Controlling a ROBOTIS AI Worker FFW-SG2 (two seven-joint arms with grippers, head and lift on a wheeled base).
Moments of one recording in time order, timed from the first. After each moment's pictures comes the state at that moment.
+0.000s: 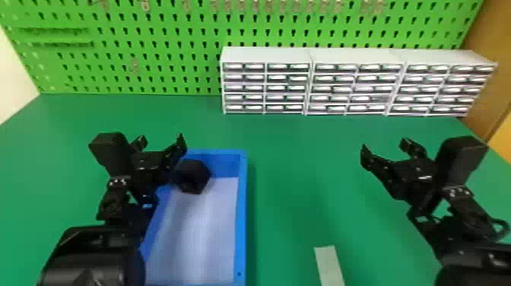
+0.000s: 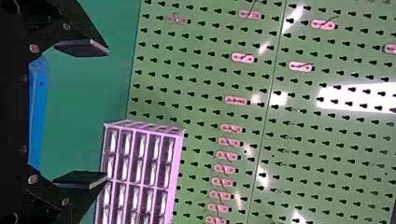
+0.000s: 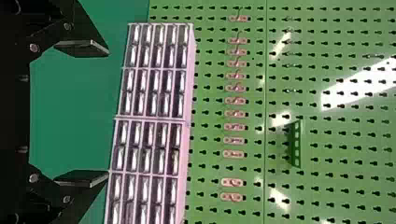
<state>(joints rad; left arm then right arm) -0.02 0.02 0.03 -1.65 0.17 0.07 -0.08 0.06 -0.02 -0.15 -1.88 0.00 0.23 0.31</state>
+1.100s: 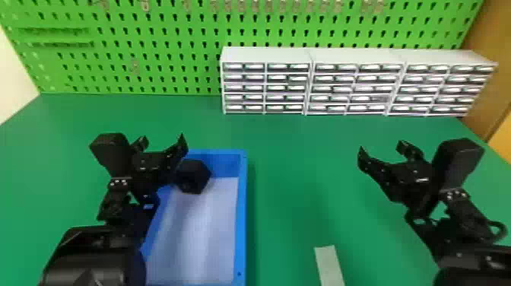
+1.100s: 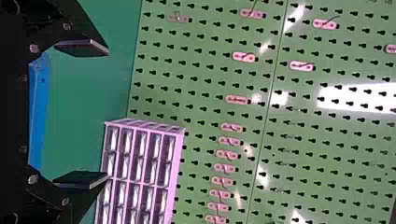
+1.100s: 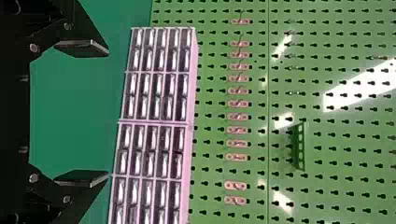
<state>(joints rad) -0.02 0.02 0.03 -1.65 0.18 0.07 -0.08 0.07 -0.02 -0.14 -1.88 0.00 0.23 0.31</state>
